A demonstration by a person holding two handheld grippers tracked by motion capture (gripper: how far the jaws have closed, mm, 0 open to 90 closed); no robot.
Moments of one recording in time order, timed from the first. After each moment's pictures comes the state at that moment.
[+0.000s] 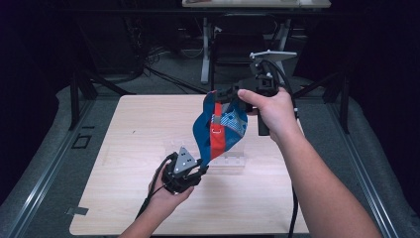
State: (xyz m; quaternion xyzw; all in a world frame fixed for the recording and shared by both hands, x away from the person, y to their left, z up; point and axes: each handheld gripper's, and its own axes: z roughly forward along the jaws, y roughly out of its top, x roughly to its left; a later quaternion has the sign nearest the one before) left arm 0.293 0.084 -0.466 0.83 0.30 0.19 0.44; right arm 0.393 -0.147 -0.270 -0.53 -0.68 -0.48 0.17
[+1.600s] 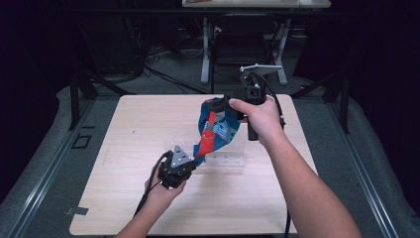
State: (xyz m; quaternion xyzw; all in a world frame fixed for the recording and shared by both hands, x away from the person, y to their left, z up) left arm 0.317 0.101 -0.497 0.83 0.33 0.19 0.40; right arm 0.415 -0.135 -0.315 -0.55 -0.68 -0.45 0.19
